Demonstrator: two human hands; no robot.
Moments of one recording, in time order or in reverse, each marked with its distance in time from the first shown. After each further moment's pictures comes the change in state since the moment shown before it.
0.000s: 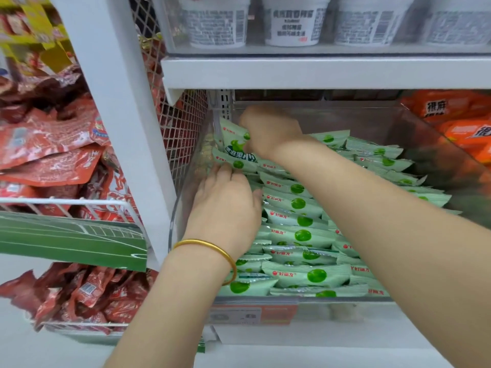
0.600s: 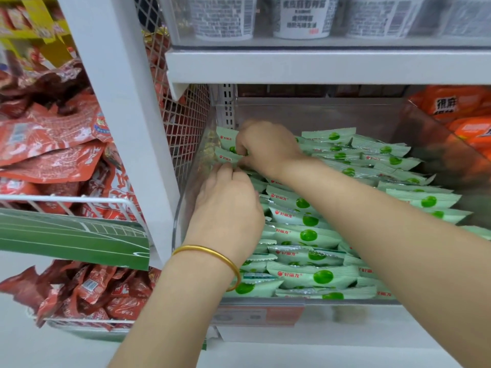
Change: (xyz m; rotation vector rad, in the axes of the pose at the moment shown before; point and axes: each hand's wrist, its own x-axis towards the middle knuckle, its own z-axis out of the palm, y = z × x) left_hand -0.006 0.002 -0.004 -0.058 0.000 -0.070; right_hand -0.005 0.001 0.030 -0.023 0.009 -0.175
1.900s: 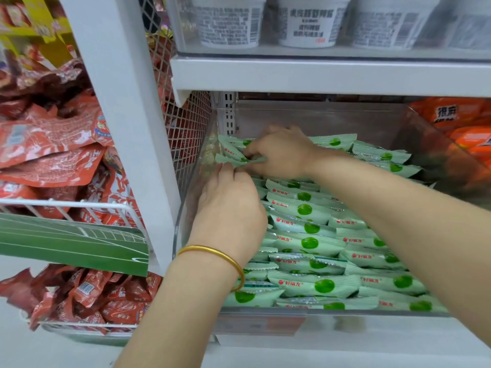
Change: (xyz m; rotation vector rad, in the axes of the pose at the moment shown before) left_hand 0.007 0.001 0.002 0.008 0.016 -0.007; right_hand -0.005 0.022 -0.015 -0.008 -0.220 -0.032
